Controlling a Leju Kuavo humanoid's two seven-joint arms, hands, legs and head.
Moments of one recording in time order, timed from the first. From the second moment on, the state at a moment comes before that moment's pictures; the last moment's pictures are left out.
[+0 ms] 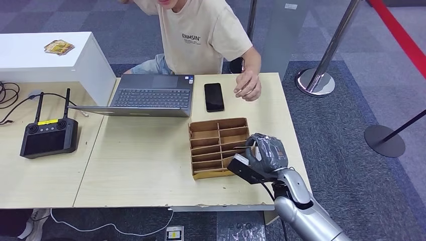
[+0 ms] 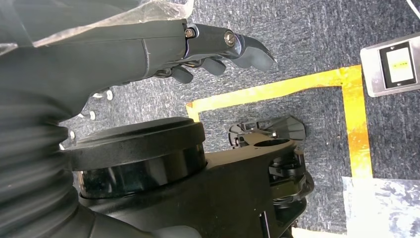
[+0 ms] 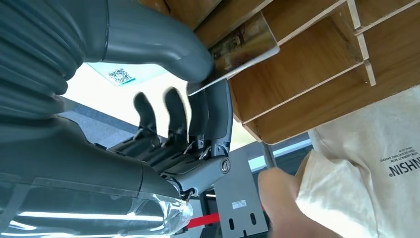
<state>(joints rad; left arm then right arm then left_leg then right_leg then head) -0.11 0.00 -1.06 -0.22 0.81 0.36 0.10 -0.31 -0.29 0.61 -1.35 0.85 -0.50 0.24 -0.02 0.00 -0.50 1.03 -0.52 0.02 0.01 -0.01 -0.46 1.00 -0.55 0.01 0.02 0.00</state>
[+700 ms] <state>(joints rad) -0.11 0.00 -1.06 -0.22 0.81 0.36 0.10 -0.31 -0.28 0.61 -1.35 0.75 -0.51 0.19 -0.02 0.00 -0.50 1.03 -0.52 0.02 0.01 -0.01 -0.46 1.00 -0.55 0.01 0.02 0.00</state>
